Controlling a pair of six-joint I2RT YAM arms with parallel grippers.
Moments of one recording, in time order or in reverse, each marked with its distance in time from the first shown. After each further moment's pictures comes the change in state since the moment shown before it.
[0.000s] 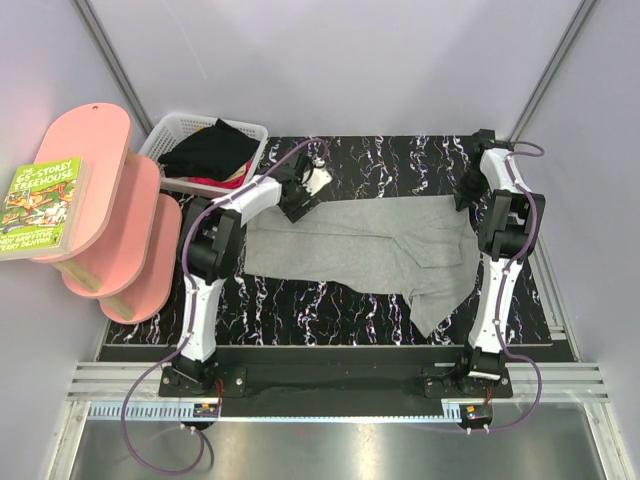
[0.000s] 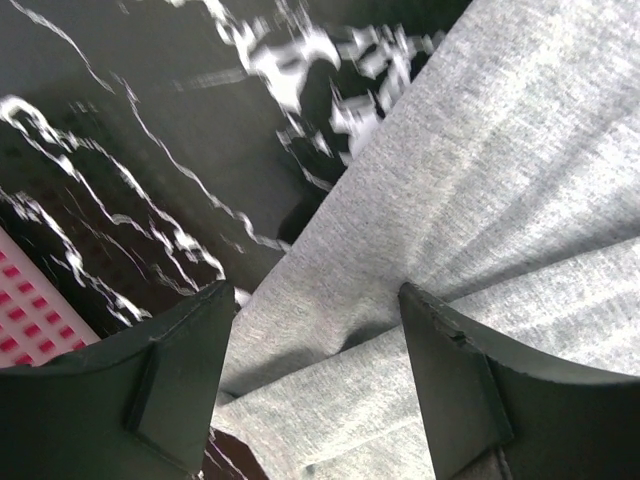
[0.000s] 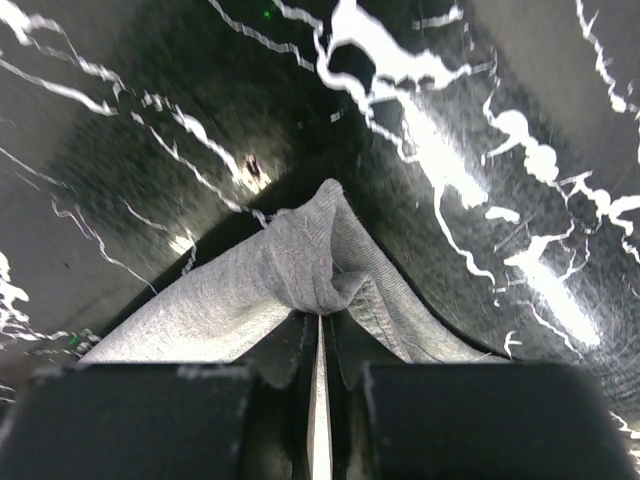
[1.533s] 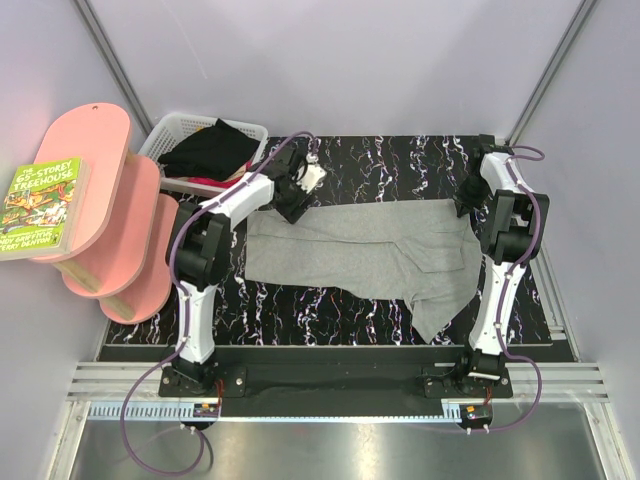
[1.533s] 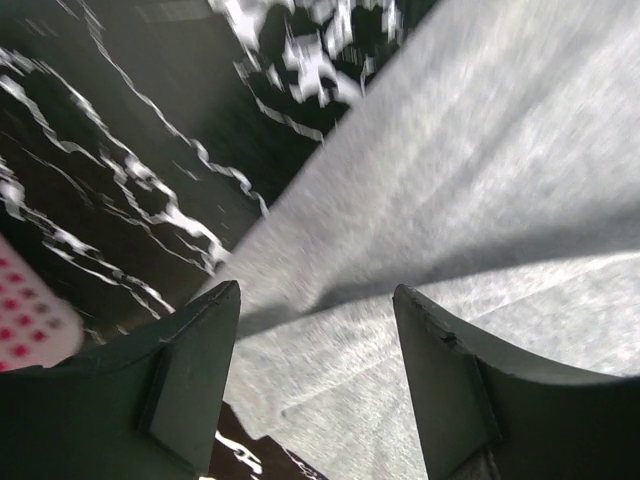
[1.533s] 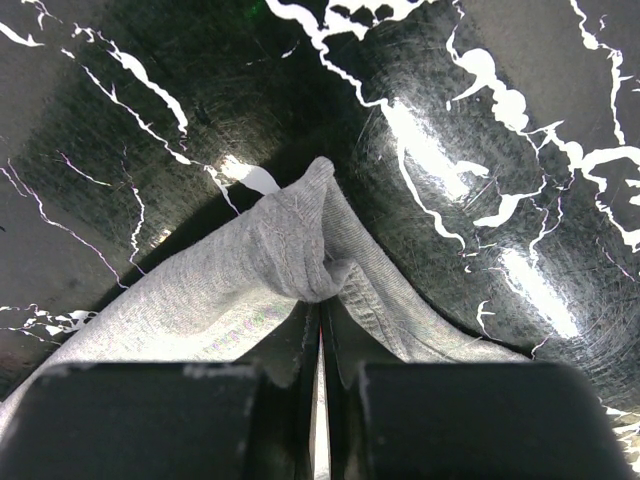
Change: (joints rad) left arm 0.008 -0.109 -0.023 -0.118 0.096 -0.153; right arm 0.002 -0.093 -0.161 0.050 0.016 -0.022
